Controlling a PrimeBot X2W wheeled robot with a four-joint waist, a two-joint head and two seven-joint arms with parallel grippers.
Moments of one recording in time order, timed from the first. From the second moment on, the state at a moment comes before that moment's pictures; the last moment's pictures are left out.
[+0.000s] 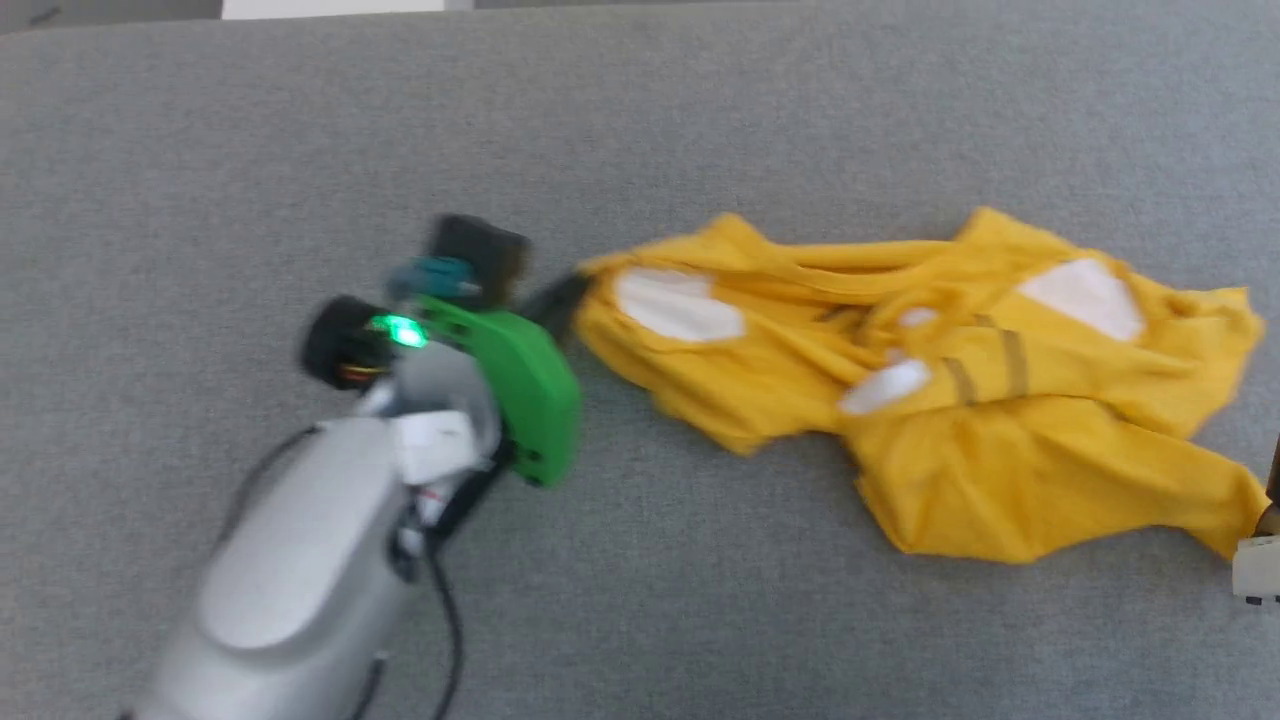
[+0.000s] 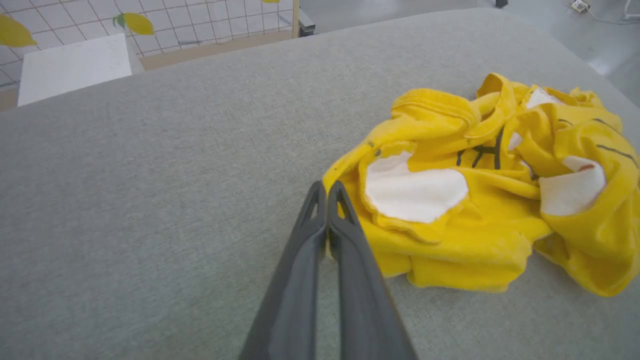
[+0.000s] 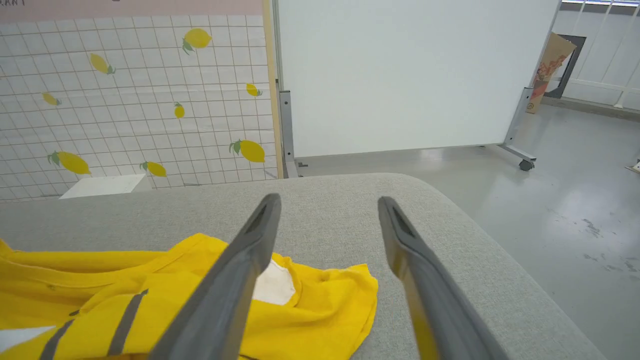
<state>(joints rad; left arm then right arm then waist) -0.57 0.33 -0.58 0.06 -0.55 0.05 0.38 -0.03 -0.05 -0.38 -0.24 0.14 0.13 -0.06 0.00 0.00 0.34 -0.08</state>
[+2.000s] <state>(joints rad) 0.00 0.24 -0.20 -0.18 -0.34 0.25 -0.26 -0.07 -0.05 -0.24 -0.24 0.10 0.13 0.16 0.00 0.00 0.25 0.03</state>
